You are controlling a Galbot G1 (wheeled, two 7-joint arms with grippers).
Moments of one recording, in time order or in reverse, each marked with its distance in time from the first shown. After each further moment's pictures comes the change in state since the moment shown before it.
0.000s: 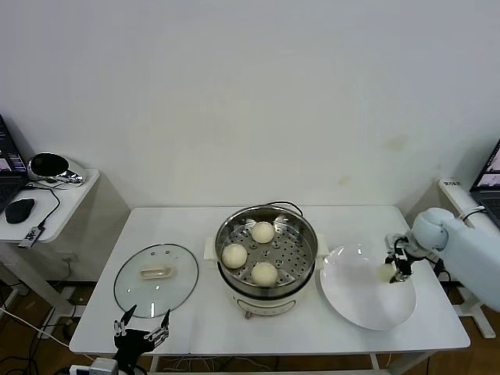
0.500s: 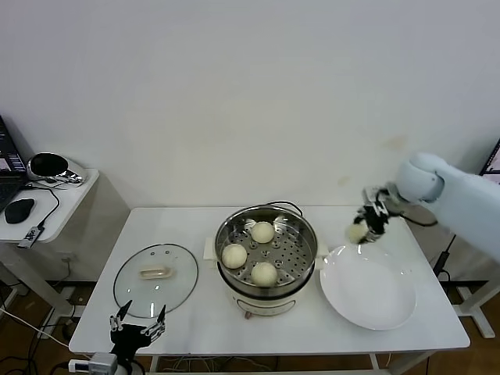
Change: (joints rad) left arm -0.025 0.007 -0.010 0.001 0.034 0.014 -0.020; right arm 0.497 0.071 -0.366 0.217 0.350 -0.150 -0.023
